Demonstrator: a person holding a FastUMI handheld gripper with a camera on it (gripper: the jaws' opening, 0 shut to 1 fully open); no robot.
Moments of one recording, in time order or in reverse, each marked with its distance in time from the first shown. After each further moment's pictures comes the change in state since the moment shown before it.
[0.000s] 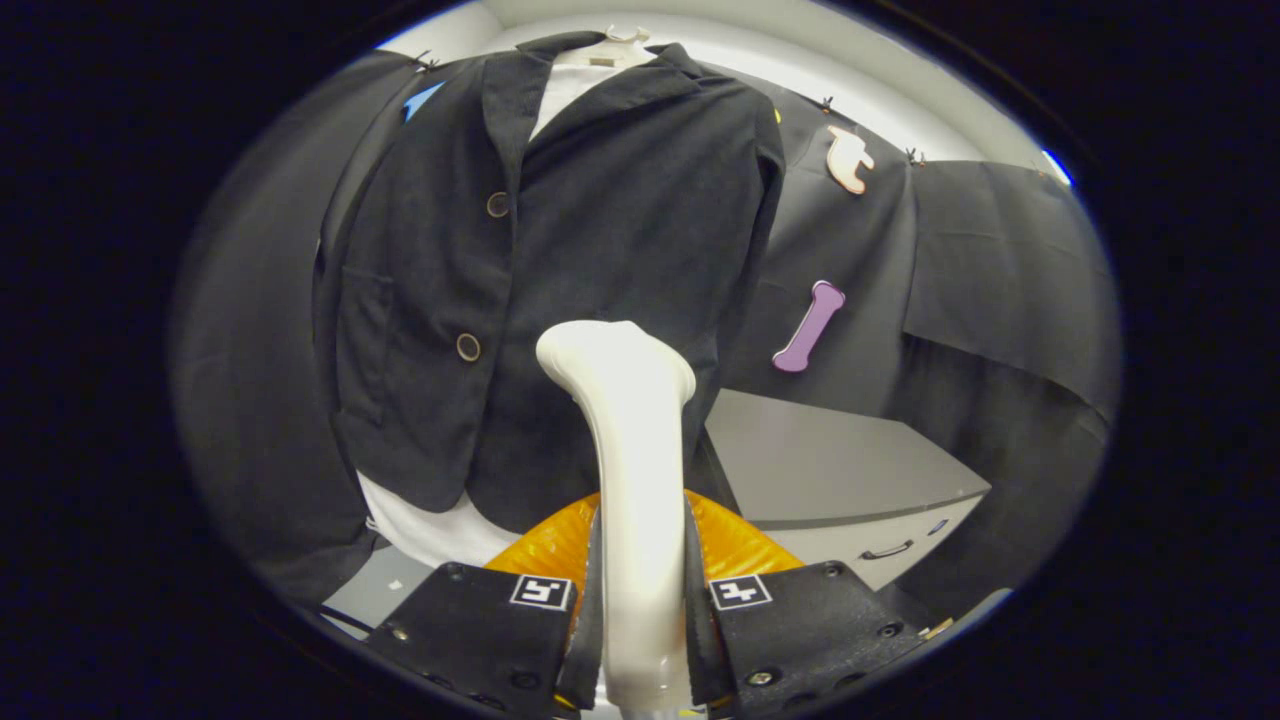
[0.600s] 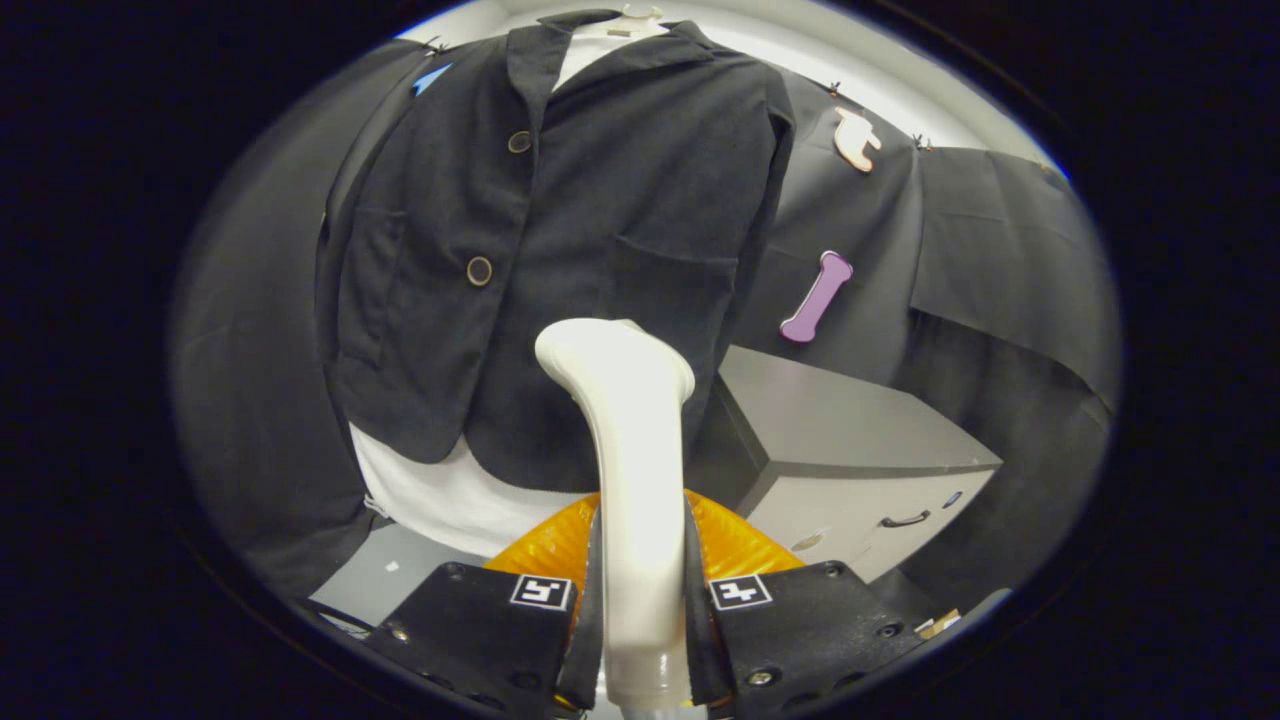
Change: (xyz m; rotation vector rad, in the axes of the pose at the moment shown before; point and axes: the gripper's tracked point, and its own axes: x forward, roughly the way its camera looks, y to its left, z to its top) arm 0.006 0.010 -0.055 -0.010 0.070 0.012
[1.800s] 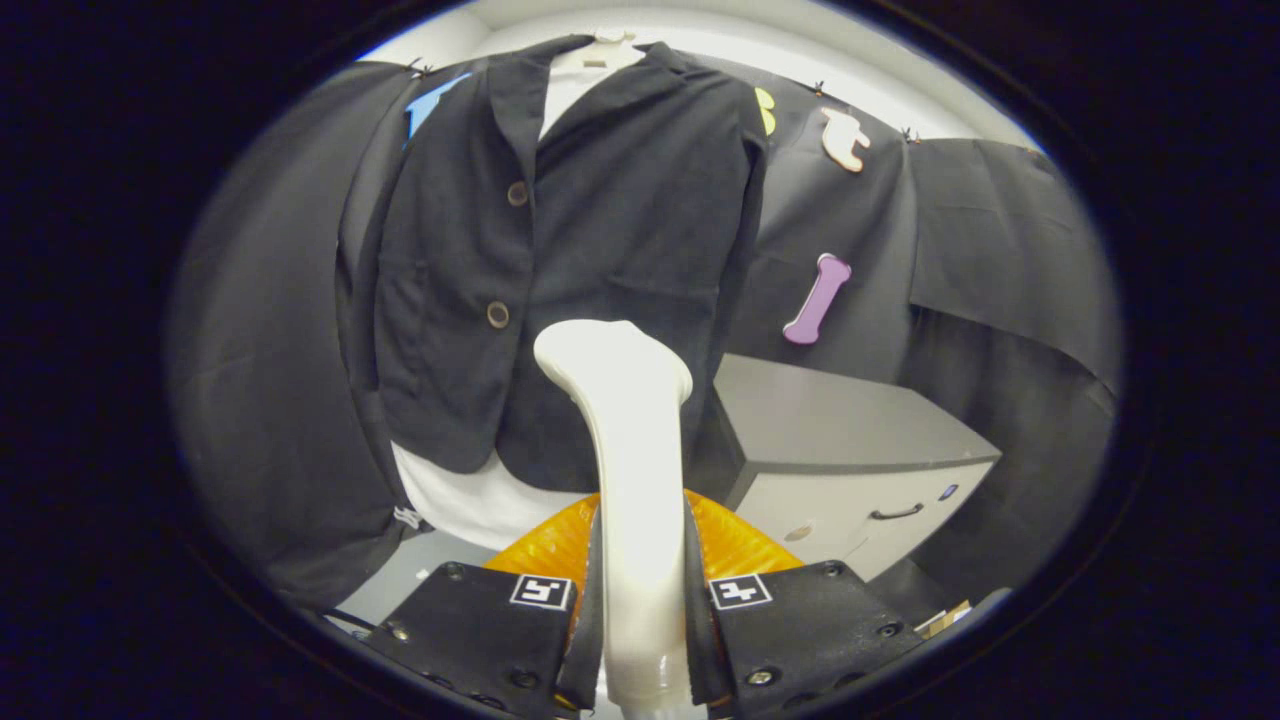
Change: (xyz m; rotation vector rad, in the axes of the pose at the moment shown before) arm -0.063 -0.009 0.051 0.054 -0.064 0.055
